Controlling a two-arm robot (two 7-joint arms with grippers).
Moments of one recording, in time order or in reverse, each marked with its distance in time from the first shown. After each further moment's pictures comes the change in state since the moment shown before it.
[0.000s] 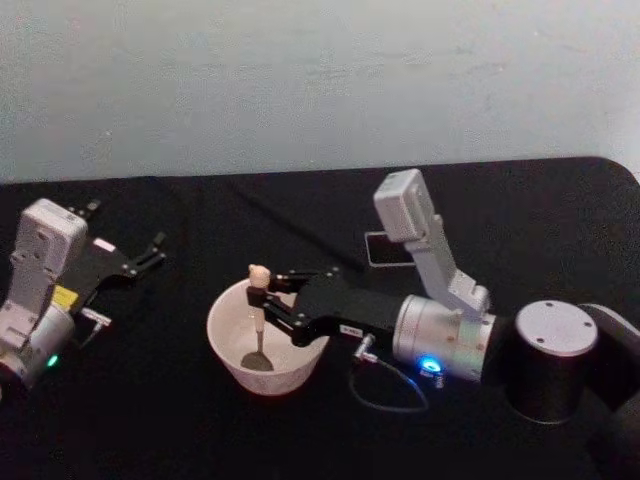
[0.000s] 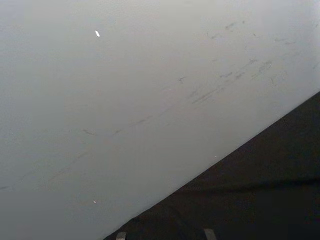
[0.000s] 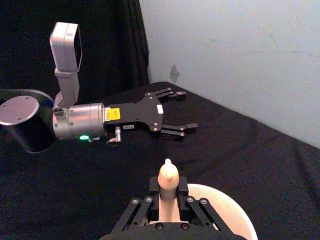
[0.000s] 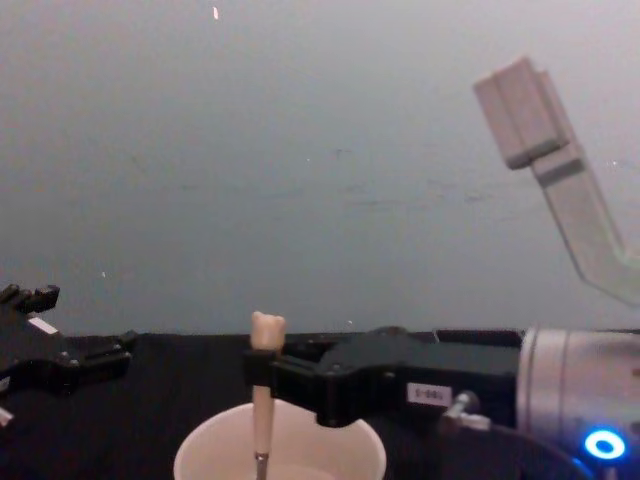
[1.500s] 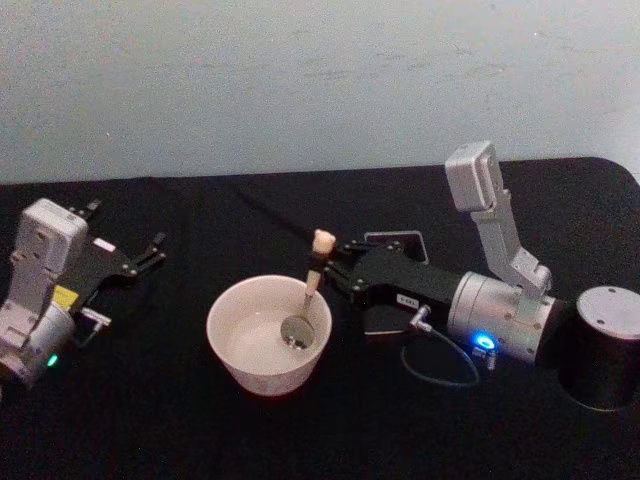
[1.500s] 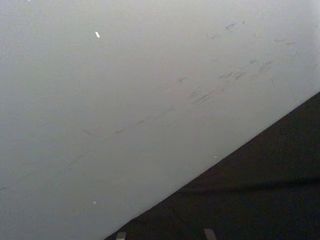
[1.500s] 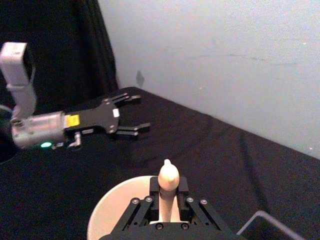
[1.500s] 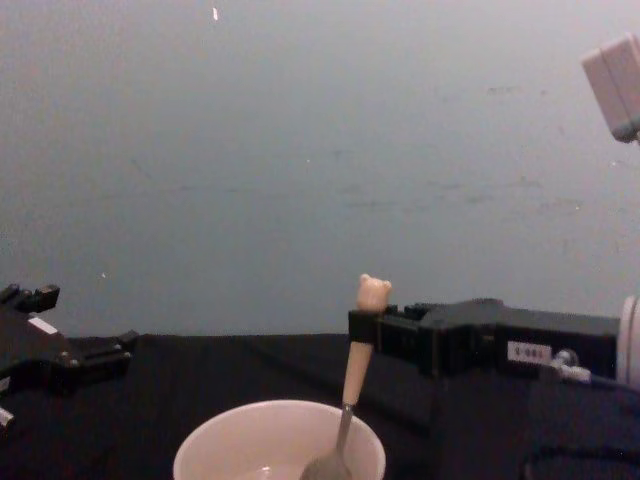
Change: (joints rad) left arm 0.000 0.000 0.000 0.000 0.000 0.000 0.000; right arm -0.039 0.043 0.119 -0.025 0.036 0.034 -0.029
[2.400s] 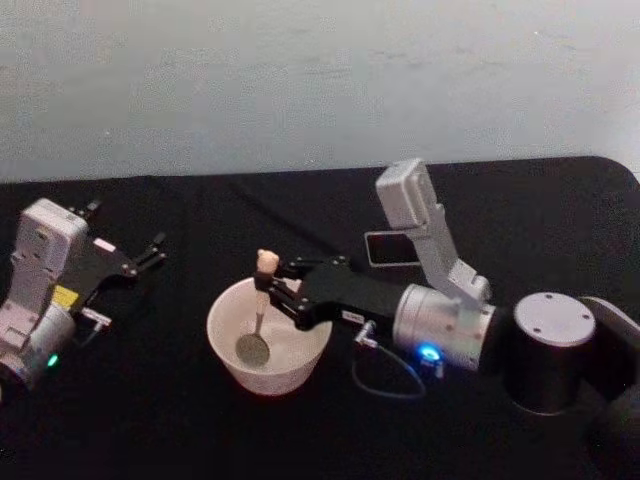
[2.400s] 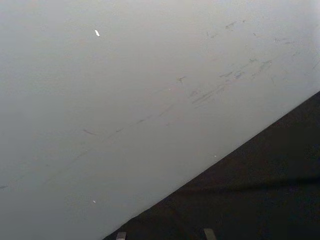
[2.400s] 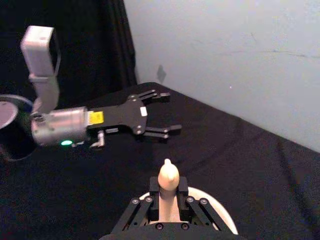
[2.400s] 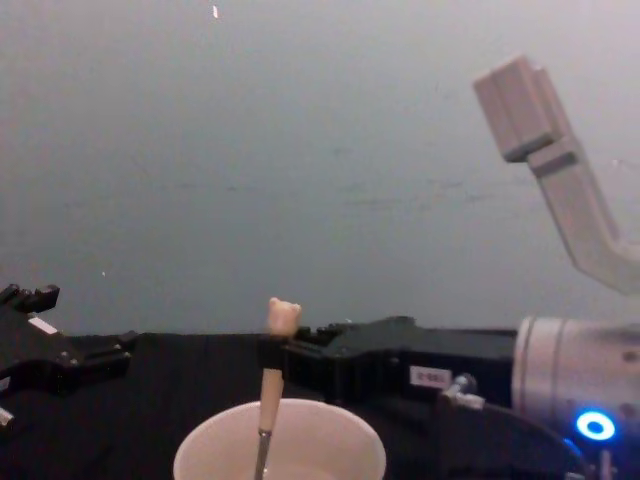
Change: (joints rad) left arm 0.000 0.000 0.000 0.000 0.000 0.000 0.000; right arm 0.051 -0.051 -0.113 0.039 -0.029 -0.023 -0.013
